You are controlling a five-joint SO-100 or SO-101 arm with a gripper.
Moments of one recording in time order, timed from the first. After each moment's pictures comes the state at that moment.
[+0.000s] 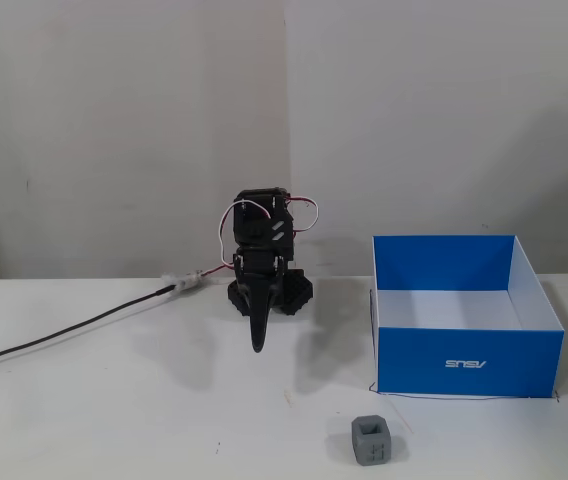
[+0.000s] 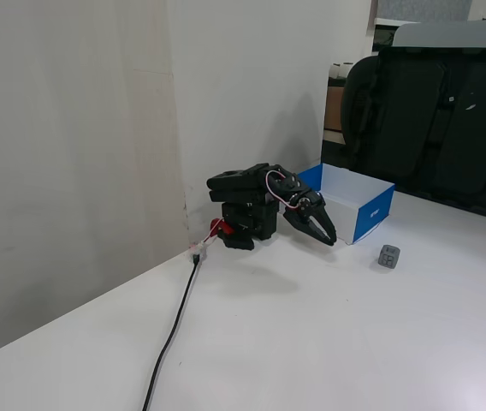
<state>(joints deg) -3.6 187.7 177.0 62.1 -3.3</state>
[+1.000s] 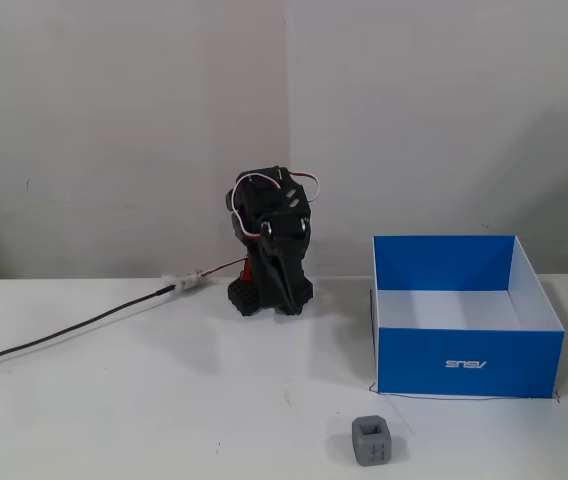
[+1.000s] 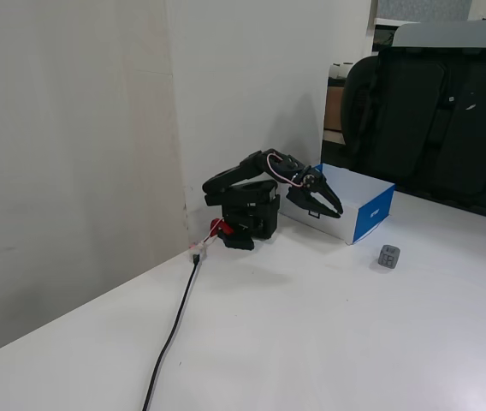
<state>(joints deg) -18.0 187.3 164.1 69.5 -2.6</state>
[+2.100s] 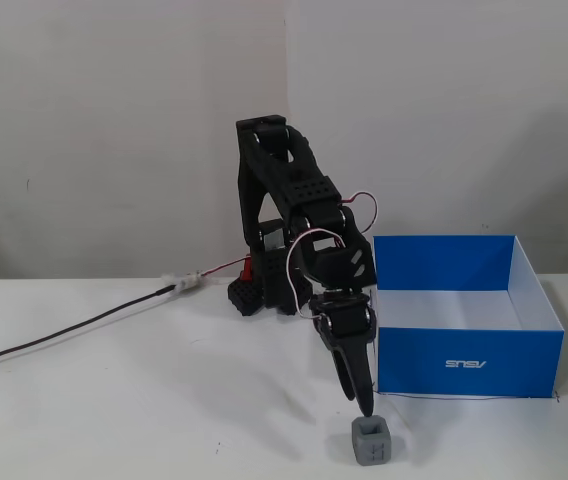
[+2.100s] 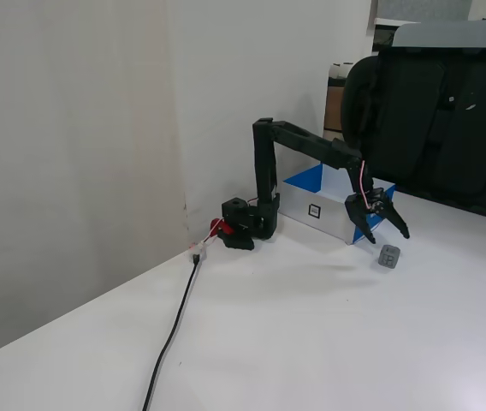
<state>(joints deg) -24.5 84.6 111.0 59.9 9.3</state>
